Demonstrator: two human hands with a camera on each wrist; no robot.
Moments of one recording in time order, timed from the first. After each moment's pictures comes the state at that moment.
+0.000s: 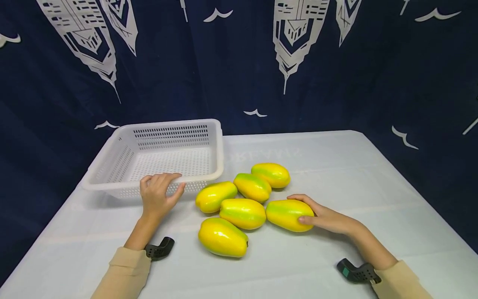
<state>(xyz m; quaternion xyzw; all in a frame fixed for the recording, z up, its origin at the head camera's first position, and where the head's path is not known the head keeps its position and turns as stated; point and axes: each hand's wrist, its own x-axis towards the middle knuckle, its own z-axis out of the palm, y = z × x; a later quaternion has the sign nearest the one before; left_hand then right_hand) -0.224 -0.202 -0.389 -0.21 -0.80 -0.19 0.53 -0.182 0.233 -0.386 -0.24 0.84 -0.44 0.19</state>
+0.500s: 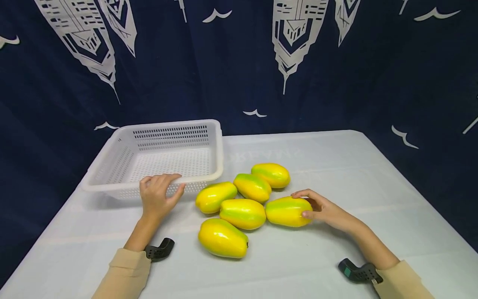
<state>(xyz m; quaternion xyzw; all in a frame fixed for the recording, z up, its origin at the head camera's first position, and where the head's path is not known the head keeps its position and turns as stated) -0.224 -0.202 -0.390 -0.20 -0.80 -0.19 0.53 -0.187 0.239 -0.388 -0.28 0.80 -0.52 0.13</state>
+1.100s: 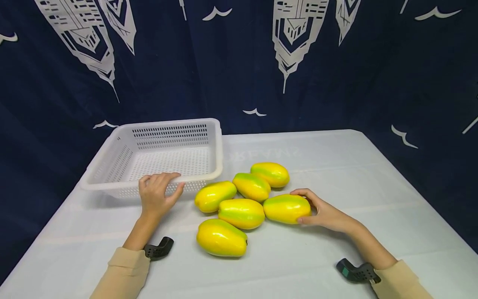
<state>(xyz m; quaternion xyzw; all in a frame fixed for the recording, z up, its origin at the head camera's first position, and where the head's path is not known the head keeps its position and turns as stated) -0.224 -0.202 -0.391 -0.20 -0.80 -0.18 0.53 -0.182 0.231 -0.386 -0.23 0.85 -0.46 0.13</state>
